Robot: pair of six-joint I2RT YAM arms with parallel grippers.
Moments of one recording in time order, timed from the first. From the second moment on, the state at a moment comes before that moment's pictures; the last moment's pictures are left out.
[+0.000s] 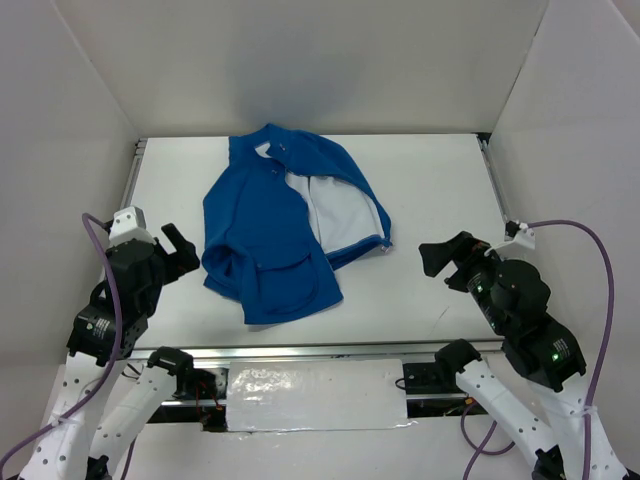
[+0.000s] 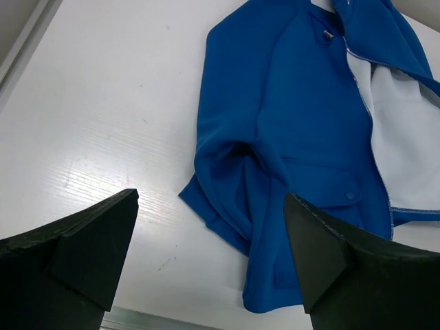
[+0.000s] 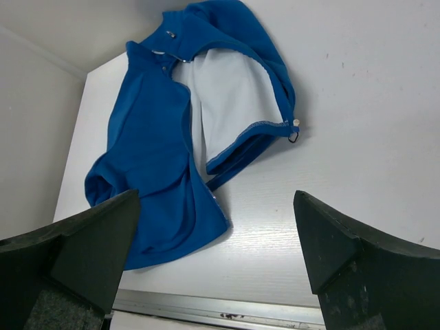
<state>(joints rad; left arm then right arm) -0.27 0.56 0.90 -0.81 -0.40 -0.51 0.46 0.43 0.96 -0.81 0.28 0.66</state>
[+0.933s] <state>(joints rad) -0.27 0.61 0.90 -0.80 -0.33 -0.50 0.51 0.89 0.71 -0.40 -0.31 0.61</state>
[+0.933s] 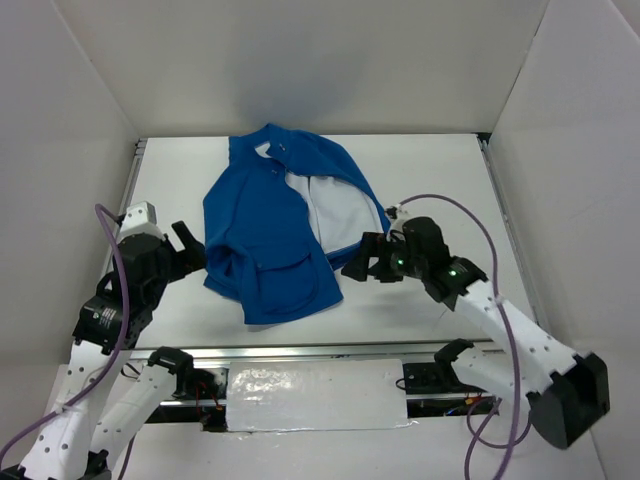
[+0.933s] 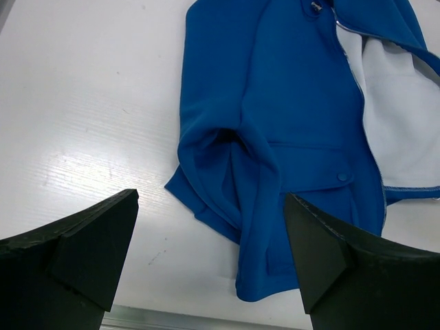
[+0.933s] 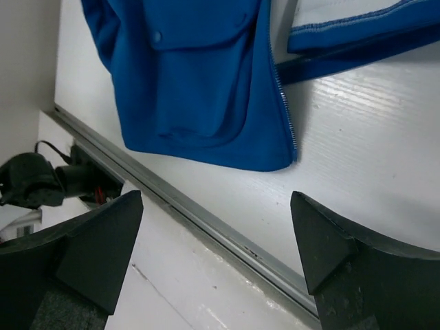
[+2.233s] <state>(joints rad) -0.29 0.63 0.71 -0.52 0.23 -0.50 0.57 1.61 0.90 0.14 -0.54 0.79</state>
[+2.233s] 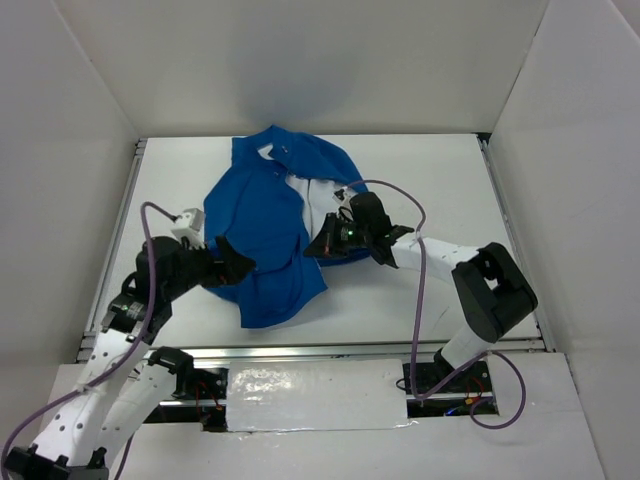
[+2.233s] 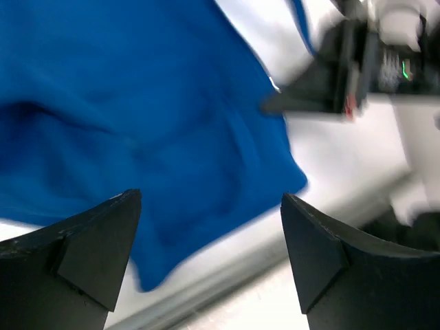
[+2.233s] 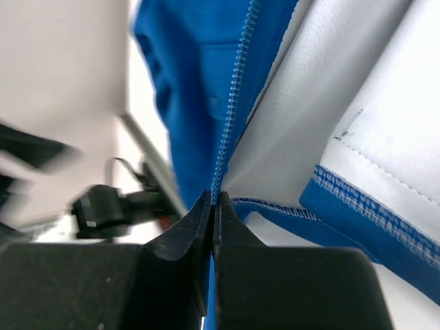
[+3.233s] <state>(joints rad) -0.40 0.56 0.39 -0.19 0.54 -0.72 0.80 1.65 0.89 0.09 -0.33 1.00</state>
